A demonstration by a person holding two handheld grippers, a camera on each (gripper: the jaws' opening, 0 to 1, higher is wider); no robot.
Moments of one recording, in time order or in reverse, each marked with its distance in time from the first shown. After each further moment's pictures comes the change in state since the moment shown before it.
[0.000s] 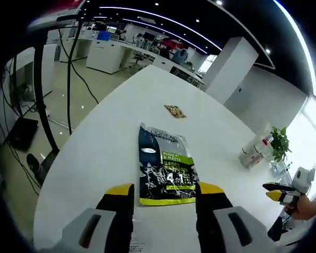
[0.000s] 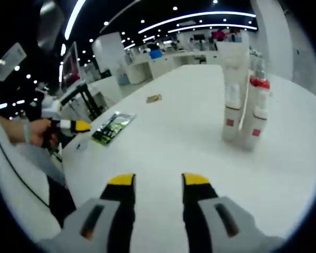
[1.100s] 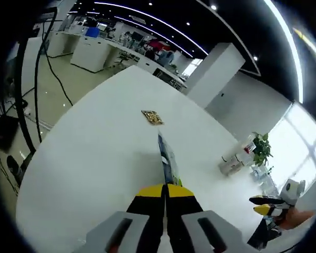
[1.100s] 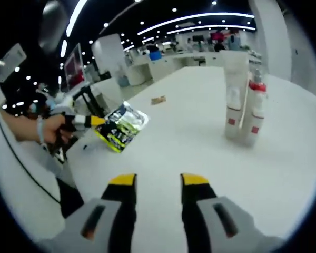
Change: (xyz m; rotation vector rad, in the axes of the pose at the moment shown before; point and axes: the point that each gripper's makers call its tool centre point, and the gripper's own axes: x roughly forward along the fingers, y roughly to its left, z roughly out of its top) left arm -0.003 -0.059 0.017 -0.039 -0.042 -0.221; right arm -0.015 0.013 -0.003 0.027 -0.016 0.006
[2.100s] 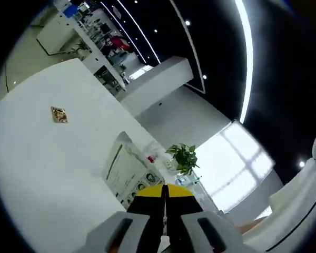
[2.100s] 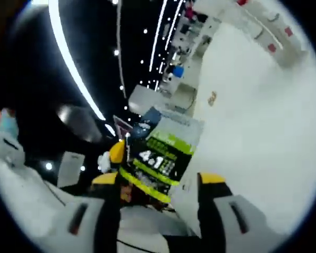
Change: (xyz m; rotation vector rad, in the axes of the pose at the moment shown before) left arm -0.052 -0.202 0.002 -0.098 0.020 -0.625; right arm -0.007 0.091 0.057 0.853 -0.242 0.728
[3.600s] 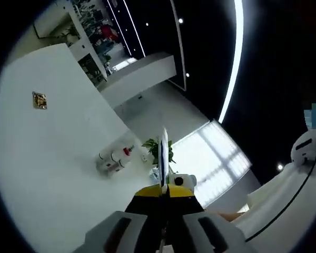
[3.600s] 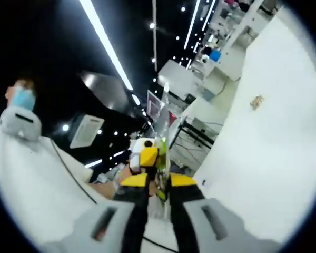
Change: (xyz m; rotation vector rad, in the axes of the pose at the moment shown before) left arm -0.005 -0.009 -0.011 -0.052 0.069 -0.137; right arm 0.014 0.066 -0.002 -0.324 0.242 0.101
